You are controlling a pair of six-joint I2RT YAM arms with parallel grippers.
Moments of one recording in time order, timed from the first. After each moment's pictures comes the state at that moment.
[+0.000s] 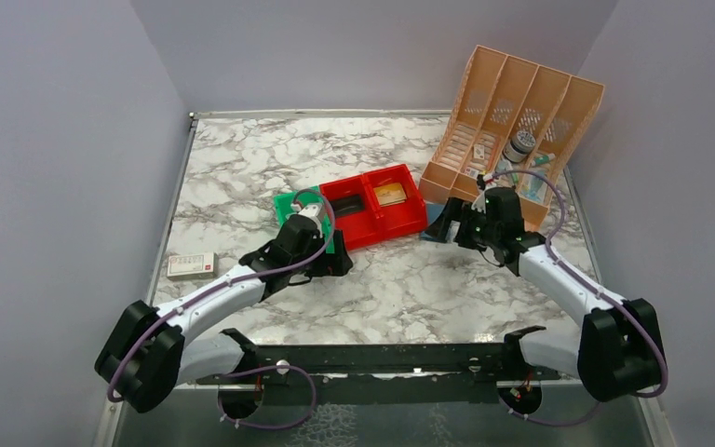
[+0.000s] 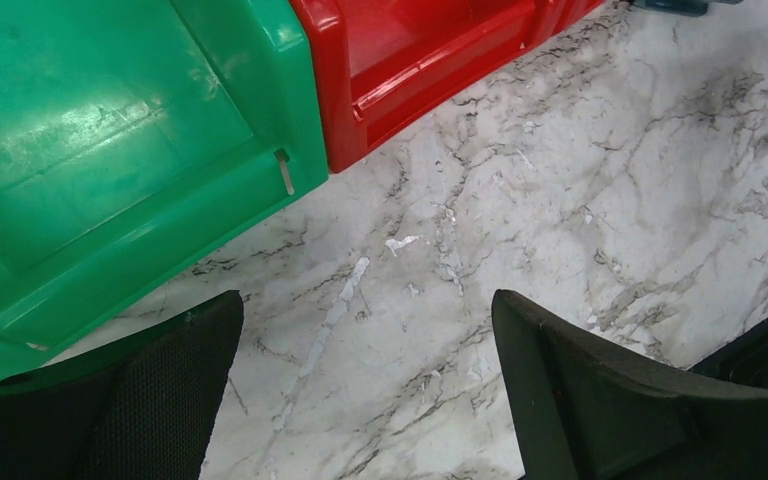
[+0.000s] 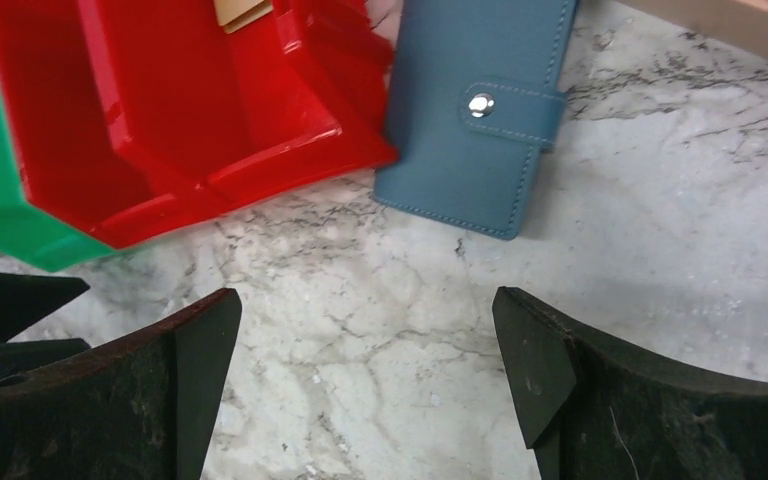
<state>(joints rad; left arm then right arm) -0.64 1.11 0.54 -0.16 0.06 -0.59 0.25 1.16 0.61 -0.12 -0.26 0.52</state>
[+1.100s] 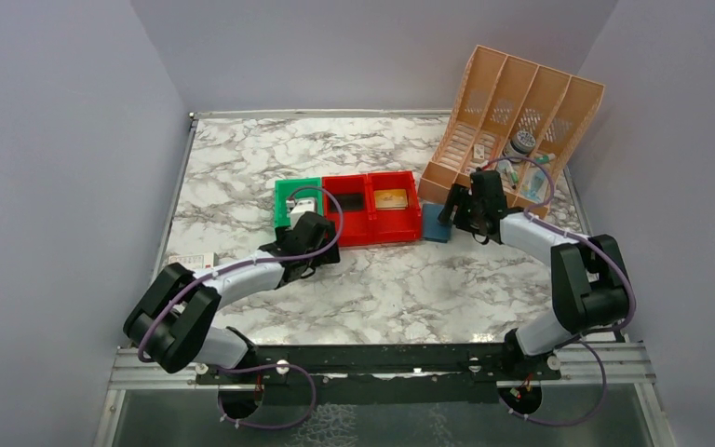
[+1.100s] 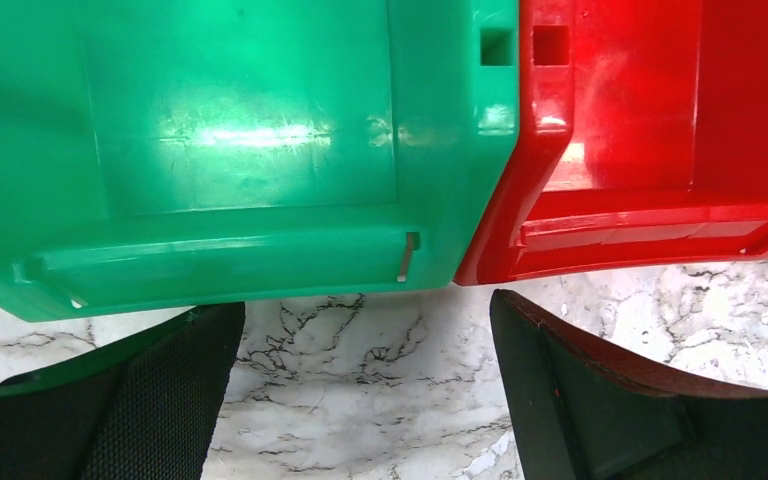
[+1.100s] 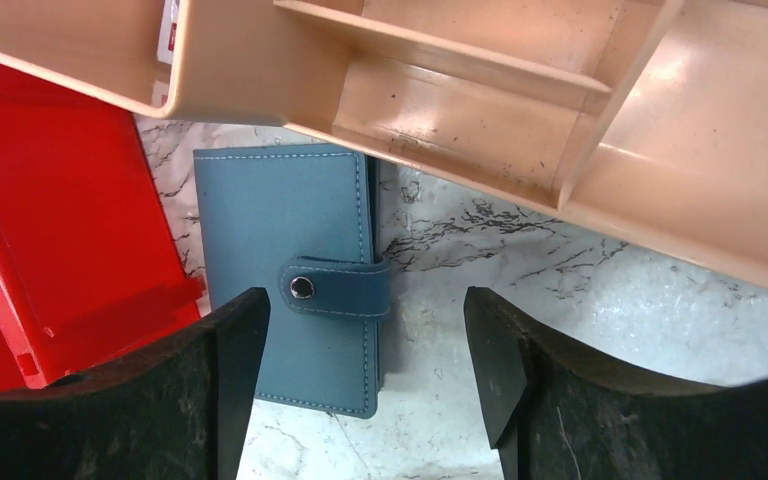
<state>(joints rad) -0.63 1.38 0.58 -0.07 -0.34 -0.62 0.23 1.54 0.79 -0.08 0.04 0.49</state>
